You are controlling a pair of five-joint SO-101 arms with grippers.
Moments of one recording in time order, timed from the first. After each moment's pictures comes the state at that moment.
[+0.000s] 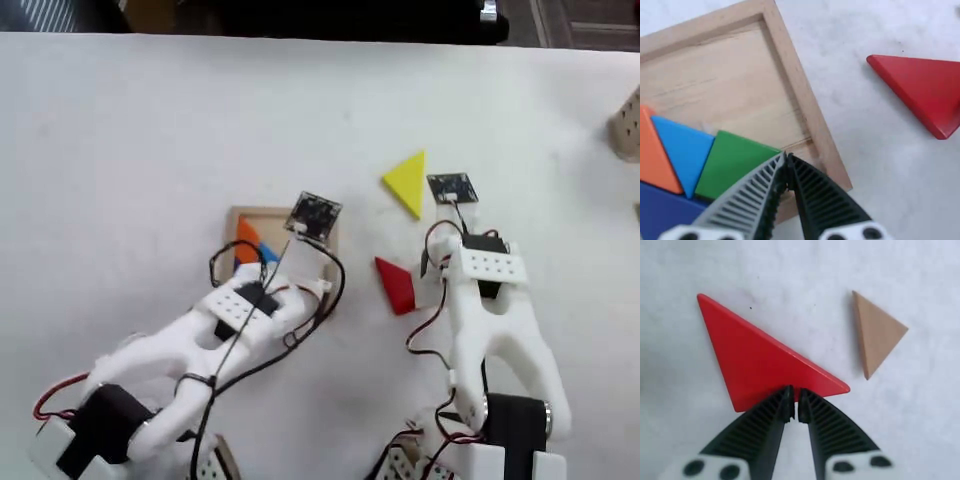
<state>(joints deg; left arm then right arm) 30.5 -12.4 59.7 22.3 17.1 2.9 -13.1 46.5 55.2 15.2</state>
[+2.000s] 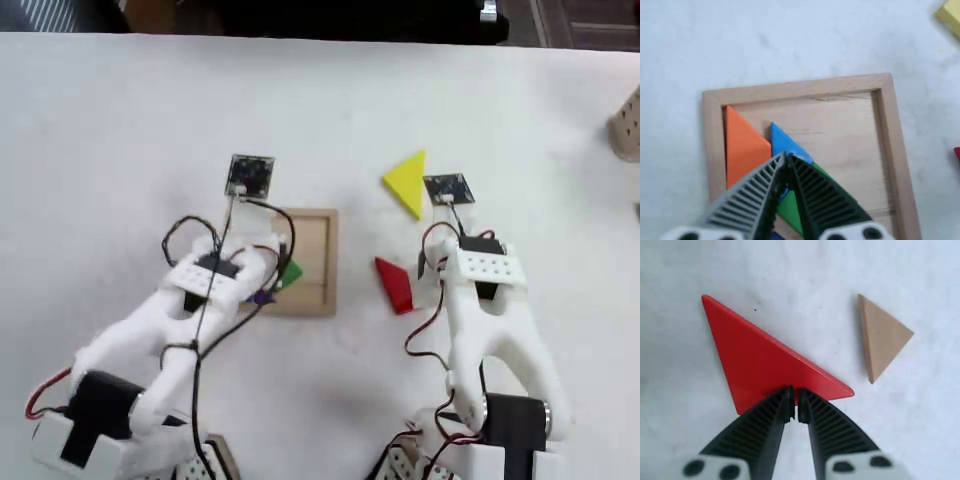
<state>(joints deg) 14.8 -9.4 56.0 17.0 17.5 2.1 -13.1 47.4 53.8 15.2</state>
